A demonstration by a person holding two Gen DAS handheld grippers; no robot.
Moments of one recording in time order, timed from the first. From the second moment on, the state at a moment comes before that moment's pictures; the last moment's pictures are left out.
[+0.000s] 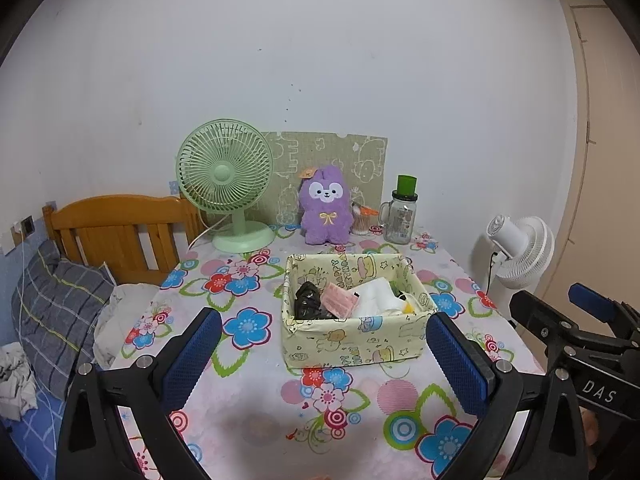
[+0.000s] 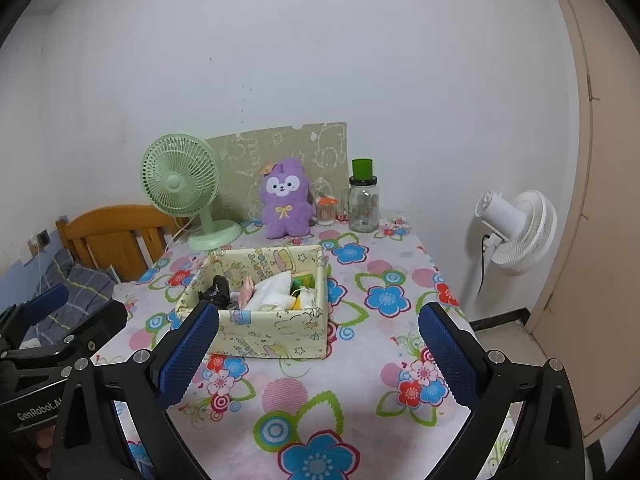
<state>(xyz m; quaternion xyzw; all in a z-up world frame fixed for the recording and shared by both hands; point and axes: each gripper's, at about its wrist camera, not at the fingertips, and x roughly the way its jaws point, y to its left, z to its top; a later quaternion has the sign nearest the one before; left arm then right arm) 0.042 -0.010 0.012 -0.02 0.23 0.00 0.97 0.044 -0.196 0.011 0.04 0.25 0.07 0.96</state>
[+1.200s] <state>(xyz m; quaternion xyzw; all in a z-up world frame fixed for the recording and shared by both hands) 0.054 -0.011 0.014 -0.01 0.22 -0.01 0.97 0.056 -0.205 0.014 0.04 0.25 0.04 0.97</state>
